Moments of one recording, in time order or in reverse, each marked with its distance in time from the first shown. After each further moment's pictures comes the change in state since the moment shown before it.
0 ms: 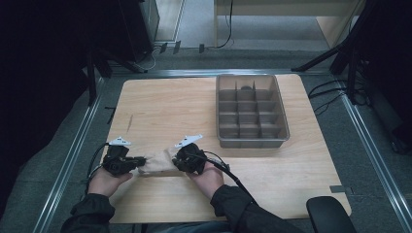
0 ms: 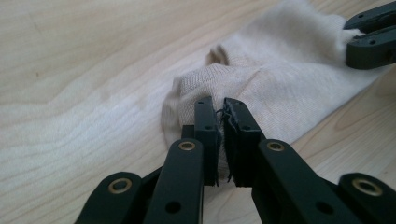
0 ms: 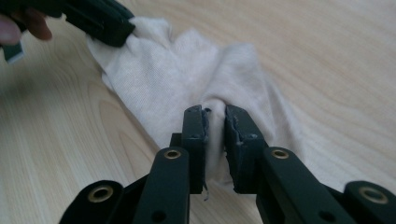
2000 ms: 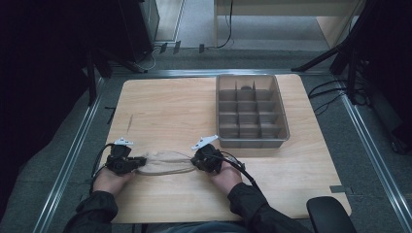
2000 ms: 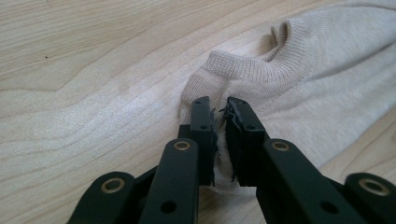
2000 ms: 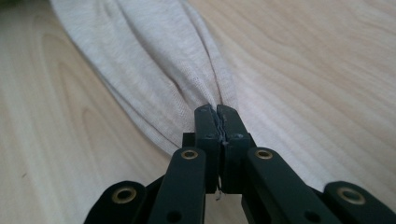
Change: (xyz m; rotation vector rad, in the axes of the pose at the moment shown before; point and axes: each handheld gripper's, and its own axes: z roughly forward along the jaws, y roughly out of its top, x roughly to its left) left arm 0.007 -0.002 0.019 0.013 0.071 -0.030; right arm -0.042 -0.030 -0.015 0.064 -0.019 -0.080
